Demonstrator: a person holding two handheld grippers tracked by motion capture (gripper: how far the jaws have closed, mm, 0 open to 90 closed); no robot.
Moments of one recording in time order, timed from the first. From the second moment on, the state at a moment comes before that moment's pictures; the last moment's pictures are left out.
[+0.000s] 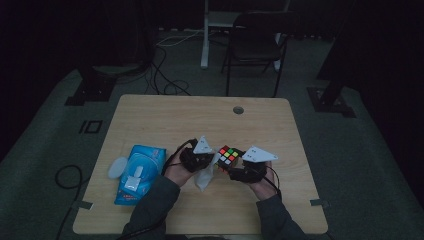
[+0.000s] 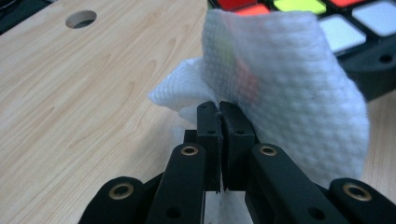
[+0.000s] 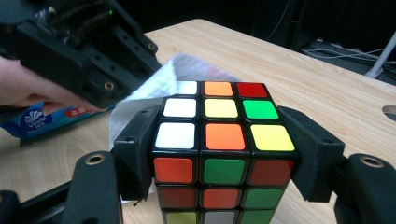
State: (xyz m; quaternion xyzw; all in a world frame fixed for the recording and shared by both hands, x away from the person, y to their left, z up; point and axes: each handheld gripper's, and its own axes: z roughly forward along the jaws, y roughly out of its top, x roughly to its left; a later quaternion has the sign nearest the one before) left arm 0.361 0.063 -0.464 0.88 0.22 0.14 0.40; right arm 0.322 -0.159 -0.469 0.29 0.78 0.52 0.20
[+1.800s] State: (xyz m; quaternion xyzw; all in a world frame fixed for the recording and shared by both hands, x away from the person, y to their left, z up) left arm 0.328 0.060 -0.456 0.87 0.18 0.18 0.42; right arm 0.327 -0.164 -0.469 0.33 0.76 0.53 0.19
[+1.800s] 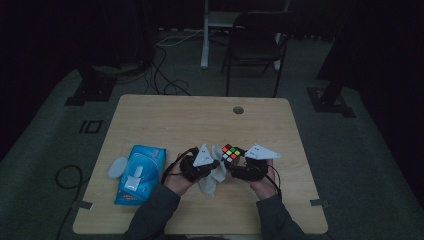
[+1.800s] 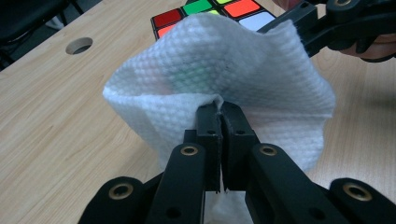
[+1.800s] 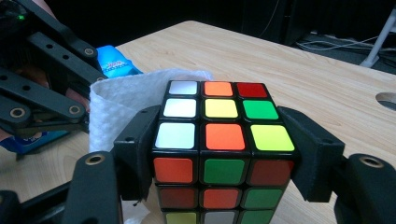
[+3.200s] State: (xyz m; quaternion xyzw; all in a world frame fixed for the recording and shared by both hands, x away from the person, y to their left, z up) left arm 0.322 0.032 -0.461 0.87 0.17 0.16 0.44; right arm 0.336 -0.164 -0.470 0.38 0.73 0.53 0.19
